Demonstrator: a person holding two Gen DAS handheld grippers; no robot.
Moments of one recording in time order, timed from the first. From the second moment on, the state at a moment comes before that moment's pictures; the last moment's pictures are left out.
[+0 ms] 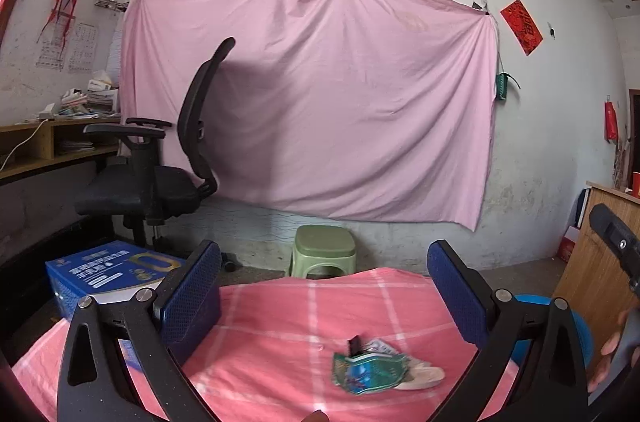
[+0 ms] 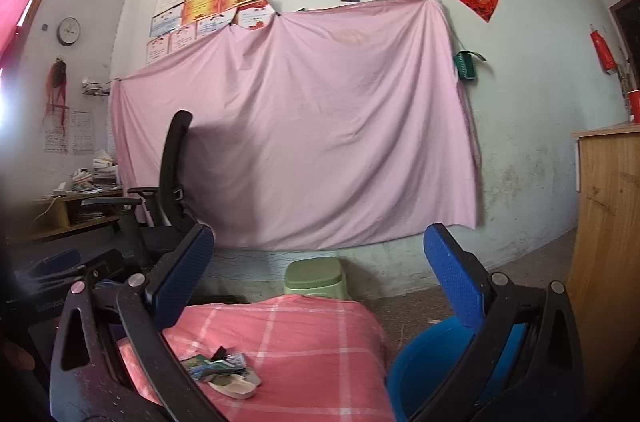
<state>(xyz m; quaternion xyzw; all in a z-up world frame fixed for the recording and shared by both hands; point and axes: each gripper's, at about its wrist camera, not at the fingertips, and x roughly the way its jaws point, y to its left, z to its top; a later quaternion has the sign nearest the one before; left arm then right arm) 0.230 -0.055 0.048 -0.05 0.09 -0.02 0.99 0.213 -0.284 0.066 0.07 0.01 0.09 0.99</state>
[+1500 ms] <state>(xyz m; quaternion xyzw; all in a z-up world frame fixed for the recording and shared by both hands) 0.330 -0.046 -0.061 -0.13 0.42 -0.17 0.88 0.299 -0.222 -0.038 -0.01 0.39 0.22 0.90</state>
